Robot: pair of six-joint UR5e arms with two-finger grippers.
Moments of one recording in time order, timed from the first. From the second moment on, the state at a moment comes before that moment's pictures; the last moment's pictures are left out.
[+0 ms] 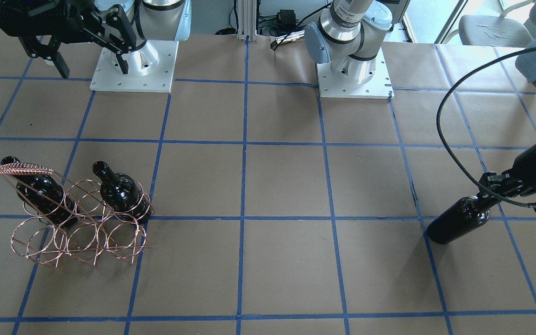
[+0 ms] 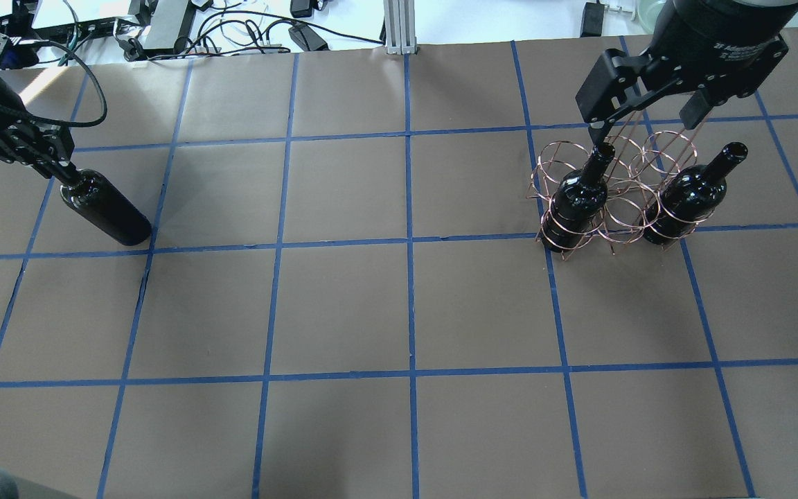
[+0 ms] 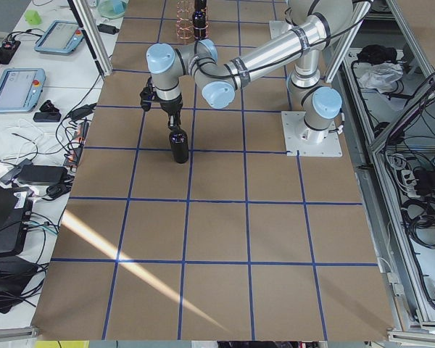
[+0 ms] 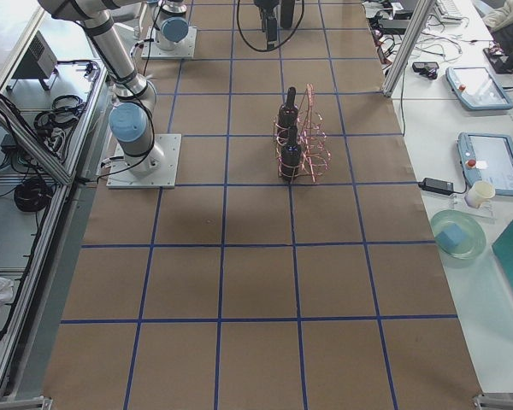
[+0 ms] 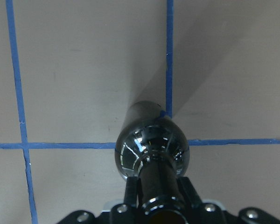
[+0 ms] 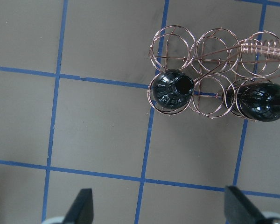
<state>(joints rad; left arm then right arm) -1.12 -1.85 -1.51 -1.38 1.58 0.46 1.58 -1.66 1.46 -1.44 -1.56 -0.13</state>
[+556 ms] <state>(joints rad) -1.17 -1.79 -1.55 -1.42 1.58 0.40 1.57 -1.66 1.46 -1.44 -1.56 -0.13</state>
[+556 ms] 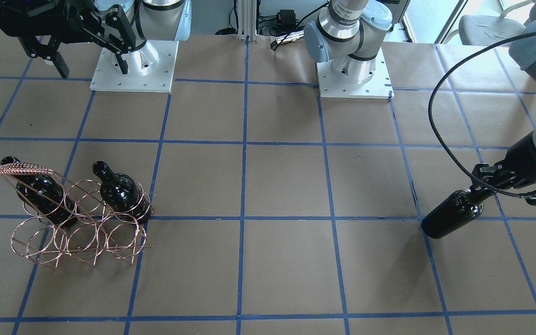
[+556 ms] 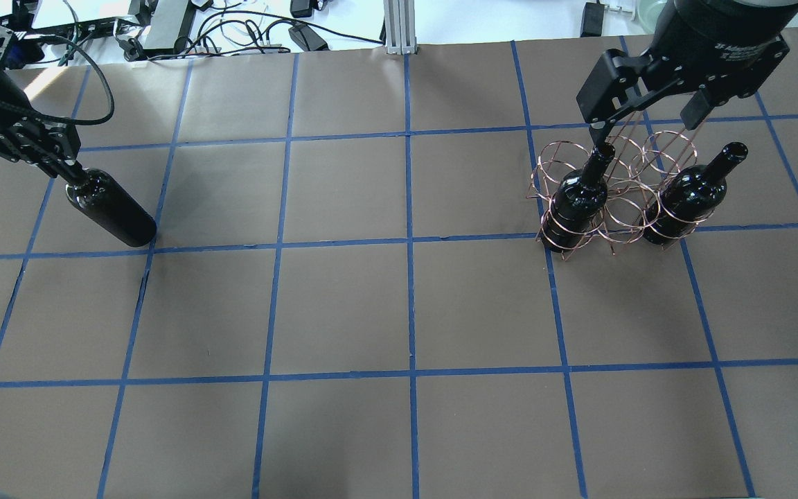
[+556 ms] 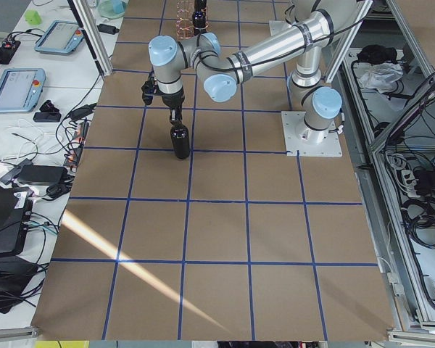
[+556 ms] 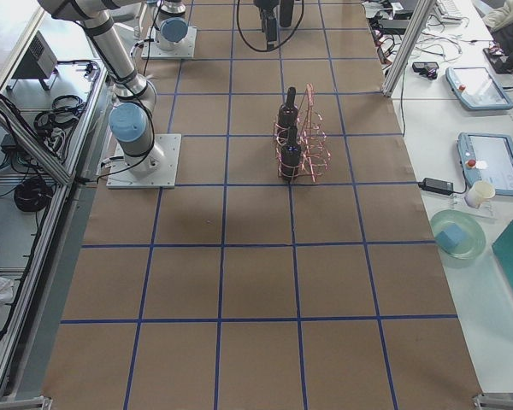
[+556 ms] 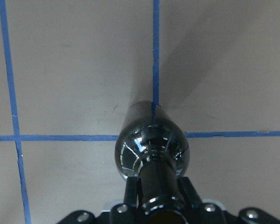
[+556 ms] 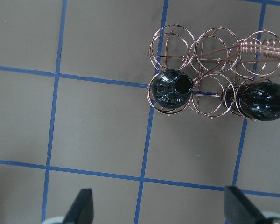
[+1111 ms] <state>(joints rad) -1.44 -1.60 -1.76 -1.44 1.58 0.00 1.57 -1.66 1.46 -1.43 -1.56 -0.13</state>
